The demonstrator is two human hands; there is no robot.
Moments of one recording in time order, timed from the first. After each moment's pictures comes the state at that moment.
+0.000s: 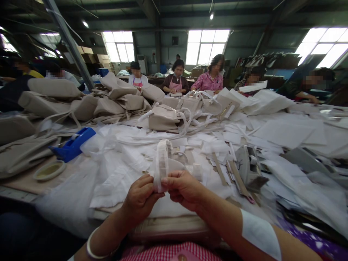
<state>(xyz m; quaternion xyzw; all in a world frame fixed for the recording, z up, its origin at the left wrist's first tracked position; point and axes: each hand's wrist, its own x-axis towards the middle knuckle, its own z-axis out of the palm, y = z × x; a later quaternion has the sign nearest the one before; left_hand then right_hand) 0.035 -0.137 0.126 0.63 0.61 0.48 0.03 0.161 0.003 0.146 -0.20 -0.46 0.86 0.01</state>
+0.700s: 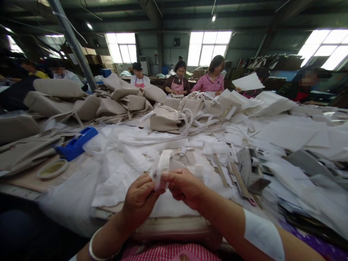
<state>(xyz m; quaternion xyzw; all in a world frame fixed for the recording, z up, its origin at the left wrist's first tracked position) 0.040 -0.142 0.125 0.54 0.64 0.54 0.07 0.159 0.003 0.159 -0.20 -0.51 0.84 0.00</state>
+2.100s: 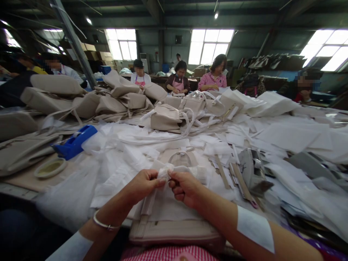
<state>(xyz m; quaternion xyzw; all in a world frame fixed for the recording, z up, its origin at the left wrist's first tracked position) -0.001 -0.110 0.117 0.42 0.66 0.47 0.42 0.138 0.007 0.122 -0.35 -0.48 0.80 -0.02</state>
